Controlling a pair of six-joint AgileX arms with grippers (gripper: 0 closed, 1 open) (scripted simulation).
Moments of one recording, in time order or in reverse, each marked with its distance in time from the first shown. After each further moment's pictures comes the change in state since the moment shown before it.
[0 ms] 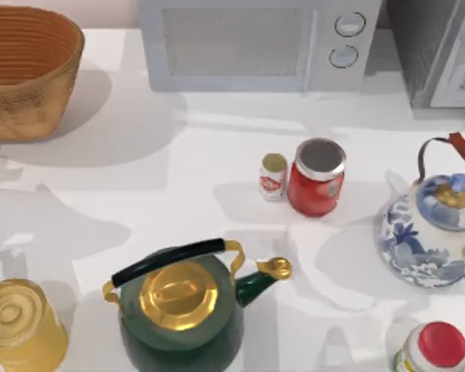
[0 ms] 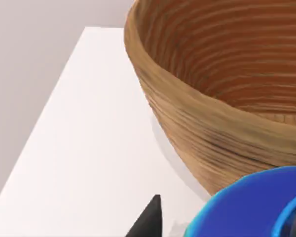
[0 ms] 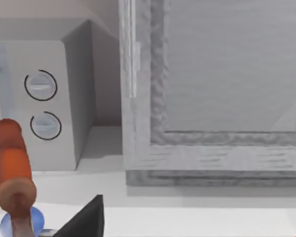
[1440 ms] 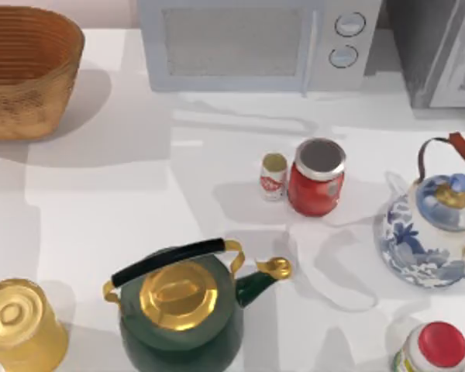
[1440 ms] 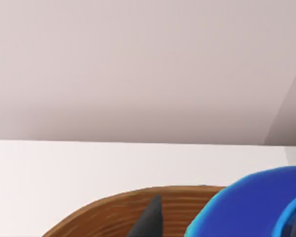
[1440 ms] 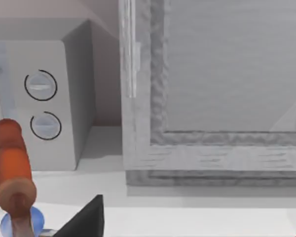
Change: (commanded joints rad) left arm -0.211 0.246 0.931 -0.794 -0.046 -0.067; right arm 0.000 0.000 0.000 0.000 0.000 0.000
